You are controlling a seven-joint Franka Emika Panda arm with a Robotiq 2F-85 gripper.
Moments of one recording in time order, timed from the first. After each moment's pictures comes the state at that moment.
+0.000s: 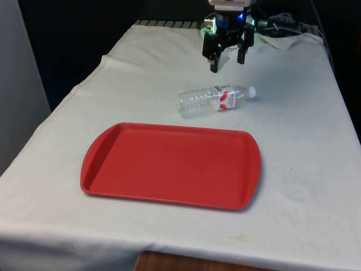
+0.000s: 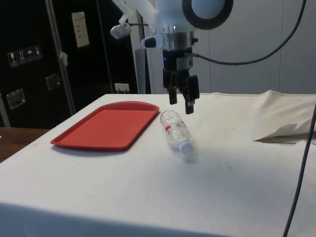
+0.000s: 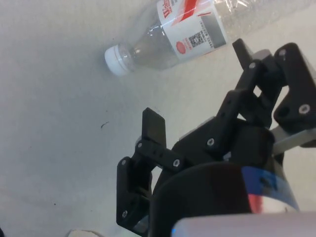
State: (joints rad) arm 0.19 -0.02 -0.17 -2.61 -0.06 2.61 -0.71
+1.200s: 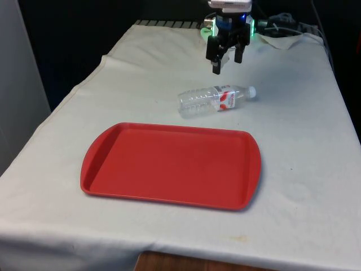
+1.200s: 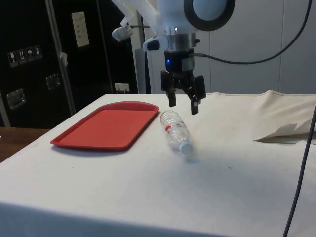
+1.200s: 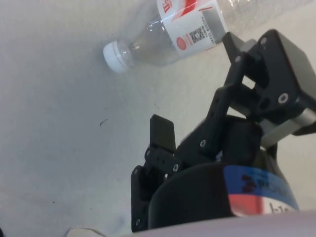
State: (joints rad) arm 0.19 -0.02 -0.17 -2.62 -0.06 2.61 -0.92
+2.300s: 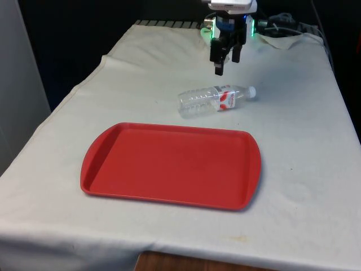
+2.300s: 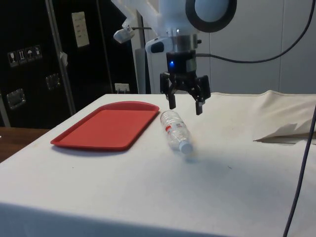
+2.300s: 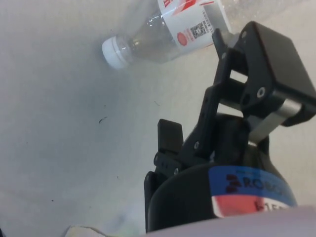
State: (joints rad) arm 0.19 -0.02 -0.17 -2.63 -0.06 2.62 -1.09
